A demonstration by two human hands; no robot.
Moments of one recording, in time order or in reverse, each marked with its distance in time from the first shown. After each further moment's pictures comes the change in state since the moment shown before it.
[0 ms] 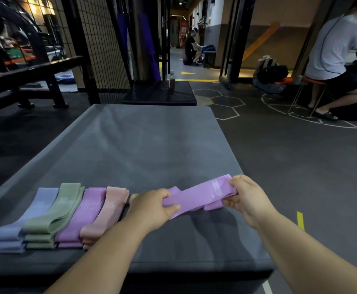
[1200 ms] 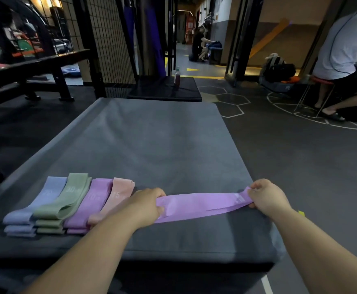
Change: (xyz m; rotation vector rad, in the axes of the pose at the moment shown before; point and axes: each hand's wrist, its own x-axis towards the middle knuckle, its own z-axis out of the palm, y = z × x) left_hand -0.003 -0.037 -0.004 -0.048 -0.235 -0.033; right_hand 0.030 0.019 -0.053 -0.894 0.226 -0.028
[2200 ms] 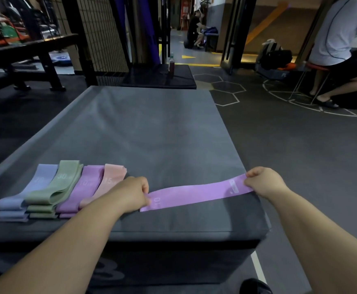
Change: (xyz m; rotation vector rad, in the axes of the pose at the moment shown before) left_hand -0.012 0.001 -0.002 0.075 0.015 -0.098; right_hand -0.005 0.009 -0.021 -0.117 -0.074 -0.017
